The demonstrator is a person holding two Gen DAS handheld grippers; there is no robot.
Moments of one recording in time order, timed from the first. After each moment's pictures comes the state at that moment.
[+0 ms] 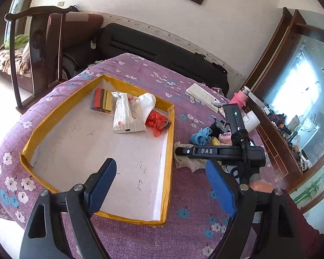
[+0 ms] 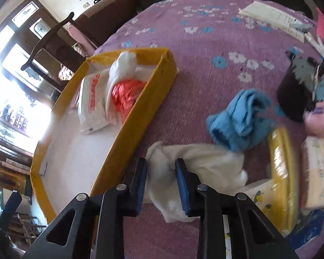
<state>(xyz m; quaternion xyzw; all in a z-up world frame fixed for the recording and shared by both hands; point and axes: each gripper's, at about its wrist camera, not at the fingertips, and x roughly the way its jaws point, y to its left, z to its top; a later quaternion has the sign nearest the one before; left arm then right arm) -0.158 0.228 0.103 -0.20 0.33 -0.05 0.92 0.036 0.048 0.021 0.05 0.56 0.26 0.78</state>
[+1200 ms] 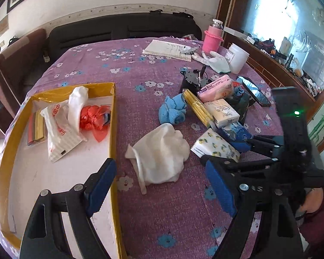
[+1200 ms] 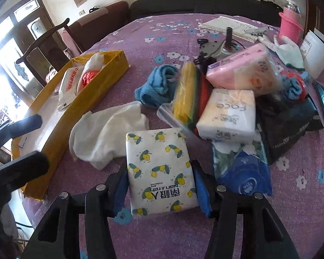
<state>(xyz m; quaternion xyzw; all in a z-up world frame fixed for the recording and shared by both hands) -0.054 0.108 0.073 0.02 0.43 -0.15 0.89 -0.014 -0.044 0.021 0.01 0.50 0.20 0.84</state>
